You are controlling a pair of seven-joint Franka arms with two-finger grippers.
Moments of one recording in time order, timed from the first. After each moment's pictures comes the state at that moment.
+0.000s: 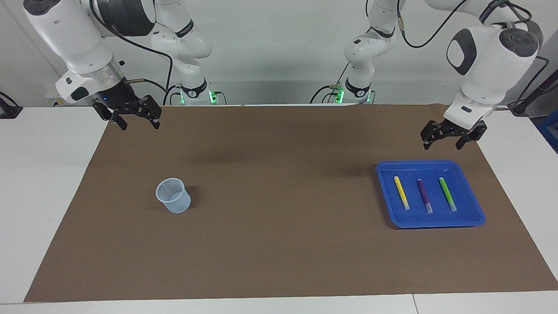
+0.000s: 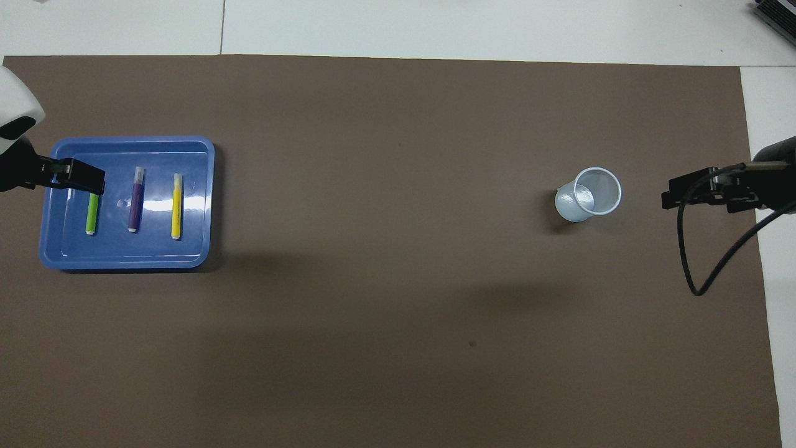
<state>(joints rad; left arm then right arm) 0.46 0.06 -0.51 -1.64 0.11 1.70 0.08 -0.09 0.00 0.07 -1.62 0.08 1.61 0.04</state>
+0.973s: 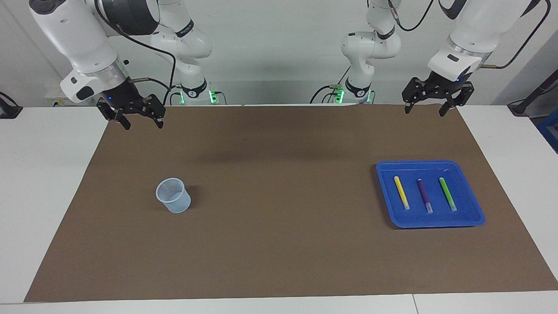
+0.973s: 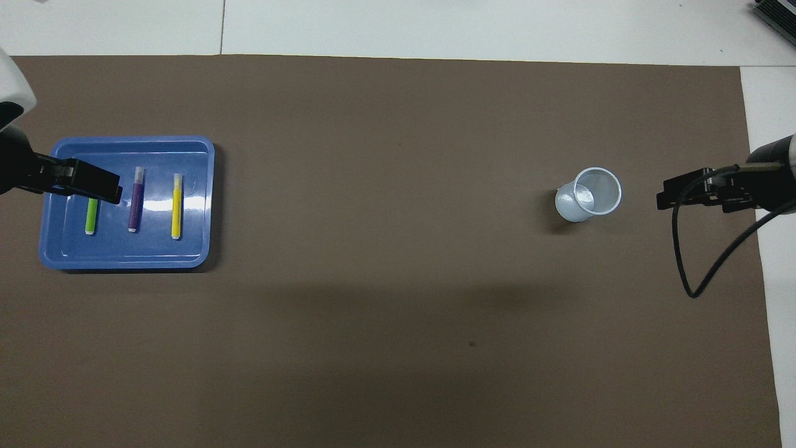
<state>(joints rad) -0.12 0.05 -0.01 -1.44 0.00 1.48 0.06 -0.08 0.00 0.08 -1.62 0.08 1.61 0.04</state>
